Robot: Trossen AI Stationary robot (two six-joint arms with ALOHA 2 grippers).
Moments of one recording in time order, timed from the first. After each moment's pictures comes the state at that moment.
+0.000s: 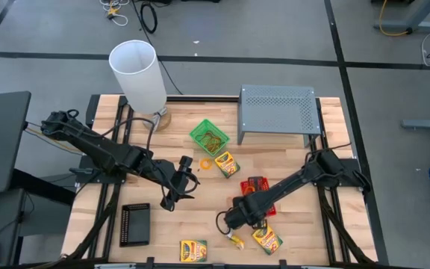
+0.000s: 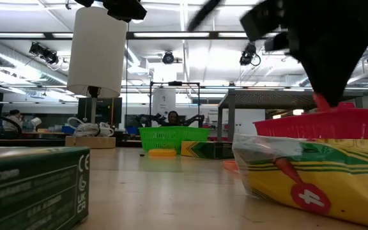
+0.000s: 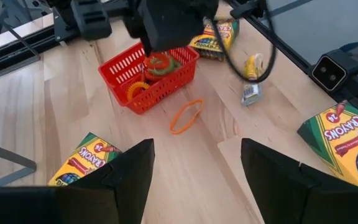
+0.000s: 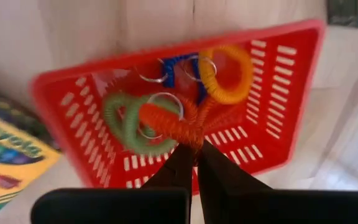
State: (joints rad) left arm -0.38 1.30 0.93 -0.23 -0.14 0.19; right arm 0.50 2.09 1.71 -1.47 0.14 0.46
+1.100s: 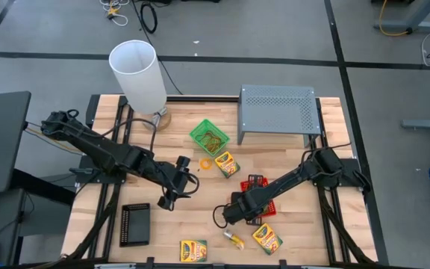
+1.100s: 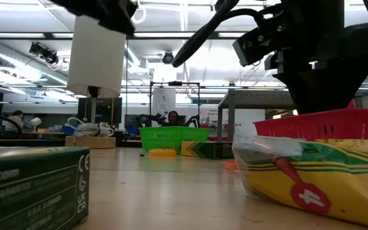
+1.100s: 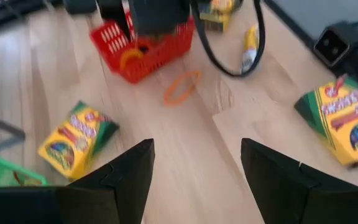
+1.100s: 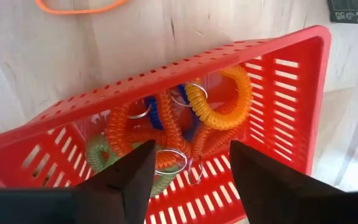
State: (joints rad) left arm -0.38 1.30 0.93 -0.34 -0.15 0.13; right arm 0.46 2.09 1.61 -1.34 0.16 0.55
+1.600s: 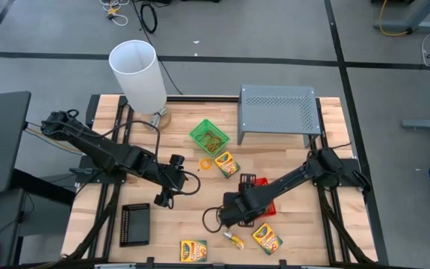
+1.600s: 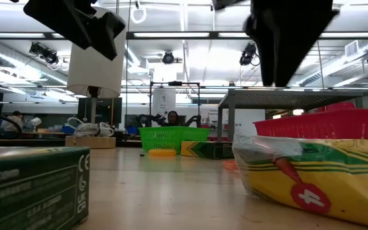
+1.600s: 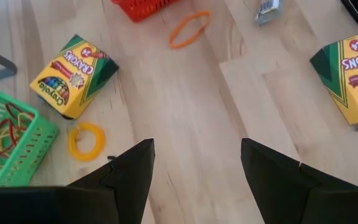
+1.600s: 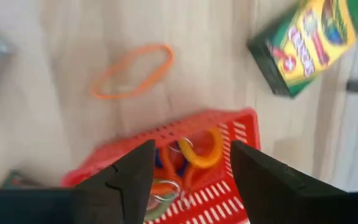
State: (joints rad) left arm -0.38 1.30 0.93 -0.52 -0.19 0.02; right arm 0.47 2.09 1.81 -1.37 0.28 0.52
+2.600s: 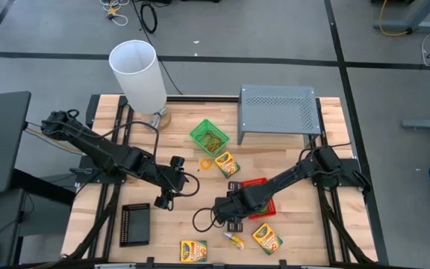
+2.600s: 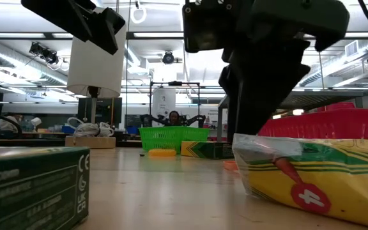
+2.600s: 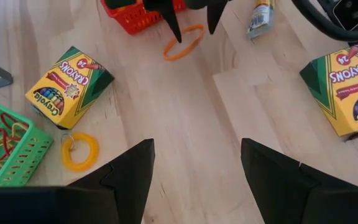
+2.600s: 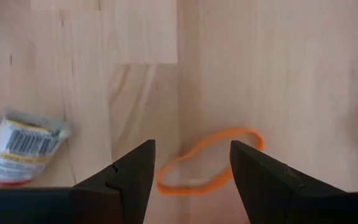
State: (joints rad) left arm -0.40 1.30 0.93 -0.49 -0.19 0.01; right arm 0.43 2.09 1.55 -0.79 0.13 0.42
